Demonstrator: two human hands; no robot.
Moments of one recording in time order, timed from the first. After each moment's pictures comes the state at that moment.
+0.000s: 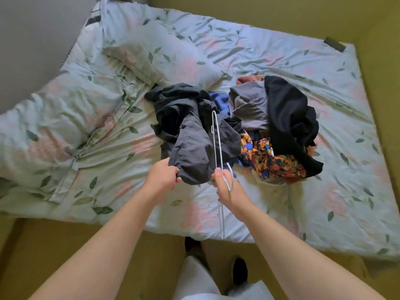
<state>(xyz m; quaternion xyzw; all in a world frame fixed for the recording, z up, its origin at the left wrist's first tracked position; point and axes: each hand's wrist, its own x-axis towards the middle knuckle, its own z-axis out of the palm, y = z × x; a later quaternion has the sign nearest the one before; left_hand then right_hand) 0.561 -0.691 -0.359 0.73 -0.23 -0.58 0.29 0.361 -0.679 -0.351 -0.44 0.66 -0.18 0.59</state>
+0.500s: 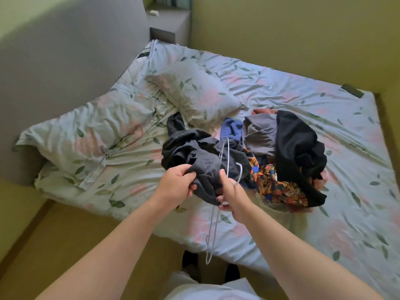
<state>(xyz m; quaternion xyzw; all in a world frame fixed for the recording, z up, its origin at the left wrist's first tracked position) 0.506 -0.614 -0.239 0.68 -0.37 -0.50 0.39 0.342 -0.674 -0.305 -0.38 0.64 -0.12 0.65</state>
